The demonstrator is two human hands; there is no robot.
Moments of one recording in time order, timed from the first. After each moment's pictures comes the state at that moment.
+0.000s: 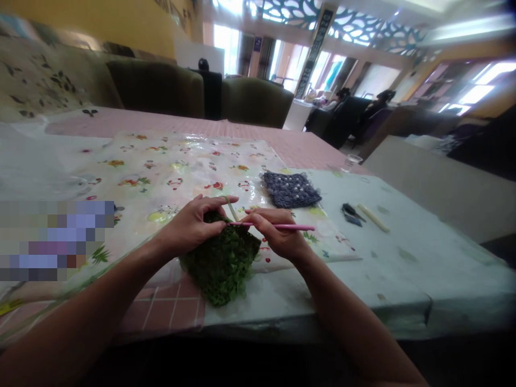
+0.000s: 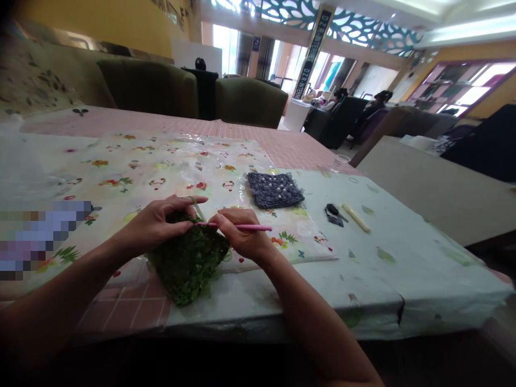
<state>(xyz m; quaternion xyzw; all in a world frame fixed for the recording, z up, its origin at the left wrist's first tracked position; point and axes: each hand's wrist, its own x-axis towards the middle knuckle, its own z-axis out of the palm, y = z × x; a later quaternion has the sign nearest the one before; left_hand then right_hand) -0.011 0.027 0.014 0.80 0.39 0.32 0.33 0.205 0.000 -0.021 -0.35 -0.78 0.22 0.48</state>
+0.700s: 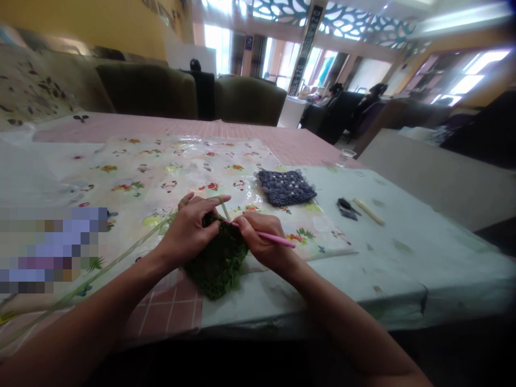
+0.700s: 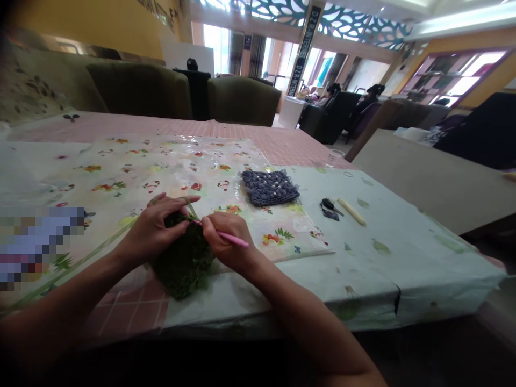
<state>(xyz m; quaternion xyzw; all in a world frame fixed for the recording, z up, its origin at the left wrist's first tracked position) -0.004 0.023 0.000 0.83 0.41 0.34 0.15 0.182 -0.014 -0.025 -0.39 -0.76 0.18 0.49</state>
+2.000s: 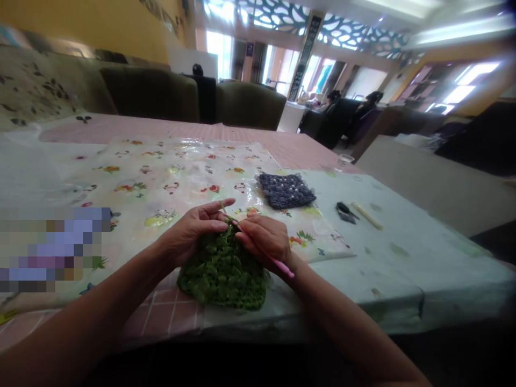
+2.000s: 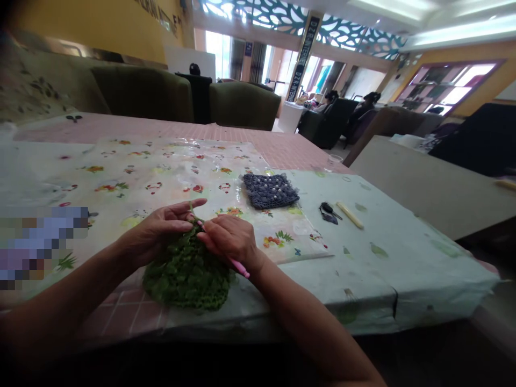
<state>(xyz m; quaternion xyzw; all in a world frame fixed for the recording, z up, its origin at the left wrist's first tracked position) -0.002 0.021 0.004 0.44 0.33 0.37 0.75 0.191 -0.006 -0.039 -0.25 -0.81 -0.14 0.52</state>
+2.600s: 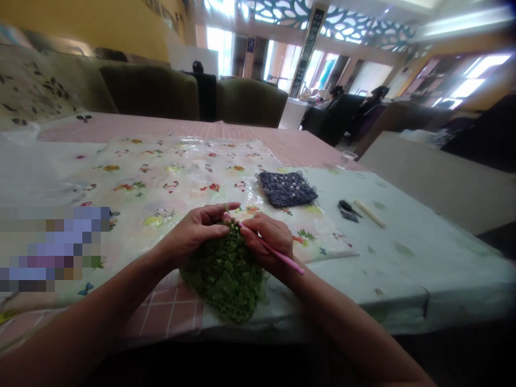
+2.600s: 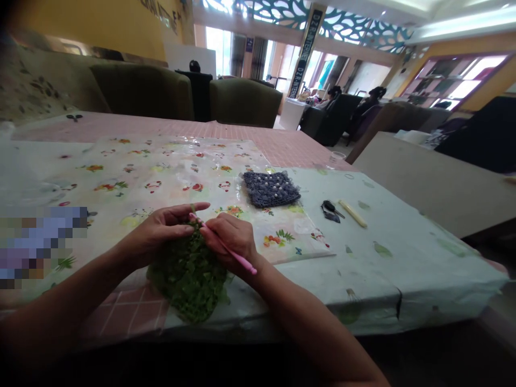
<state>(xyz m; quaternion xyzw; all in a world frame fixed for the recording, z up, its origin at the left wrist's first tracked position) 0.000 0.017 -0.001 0.51 0.33 0.36 0.71 0.186 -0.012 -0.040 -0.31 -0.75 0.01 0.59</state>
